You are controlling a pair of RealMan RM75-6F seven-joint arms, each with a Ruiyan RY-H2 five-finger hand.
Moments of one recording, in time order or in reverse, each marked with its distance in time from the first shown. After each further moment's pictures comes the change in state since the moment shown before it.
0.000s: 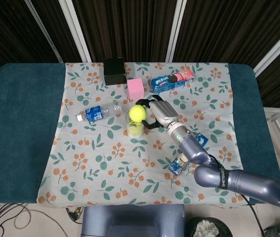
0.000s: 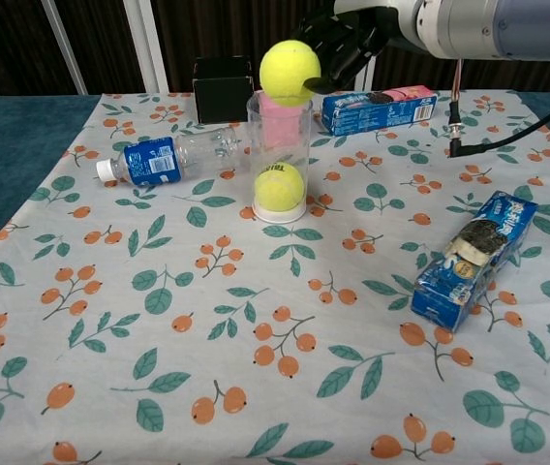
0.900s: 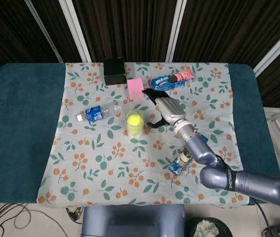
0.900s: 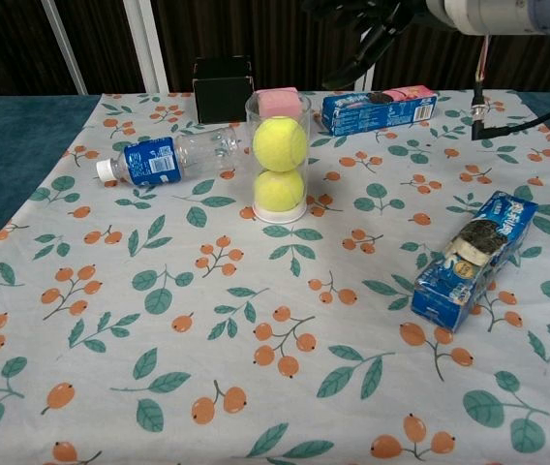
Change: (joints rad) left arm 0.000 0.000 0.000 -0.002 0.000 0.000 0.002; right arm -0.015 0.084 -0.025 -0.070 0.000 0.082 0.011
